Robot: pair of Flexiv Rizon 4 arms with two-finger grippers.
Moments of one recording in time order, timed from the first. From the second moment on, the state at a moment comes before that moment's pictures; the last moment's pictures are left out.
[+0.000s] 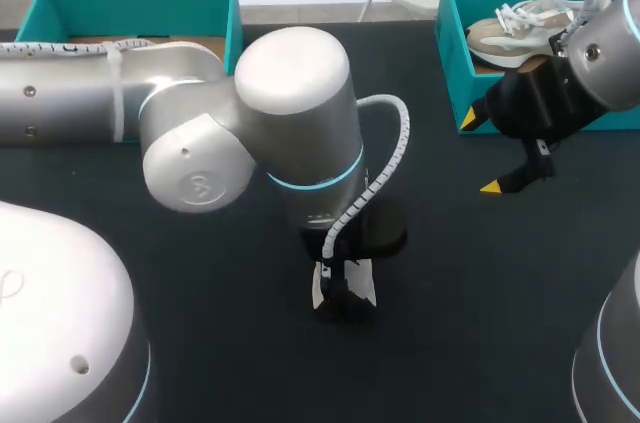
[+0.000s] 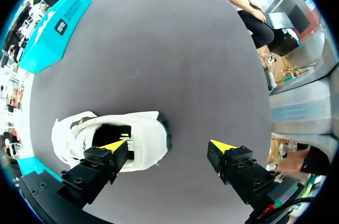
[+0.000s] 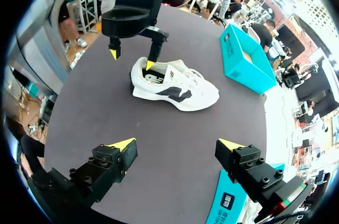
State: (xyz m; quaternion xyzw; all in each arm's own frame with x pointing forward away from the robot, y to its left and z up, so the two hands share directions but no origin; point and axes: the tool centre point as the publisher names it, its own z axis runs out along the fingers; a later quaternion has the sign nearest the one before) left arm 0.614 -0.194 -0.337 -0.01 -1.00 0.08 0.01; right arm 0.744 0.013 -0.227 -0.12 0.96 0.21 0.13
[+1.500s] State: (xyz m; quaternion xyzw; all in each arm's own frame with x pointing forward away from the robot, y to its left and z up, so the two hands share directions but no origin) left arm 0.602 -0.178 -0.345 -0.06 -0.99 0.03 0.11; right arm 0.744 0.013 -0.227 -0.12 0.96 0.21 0.13
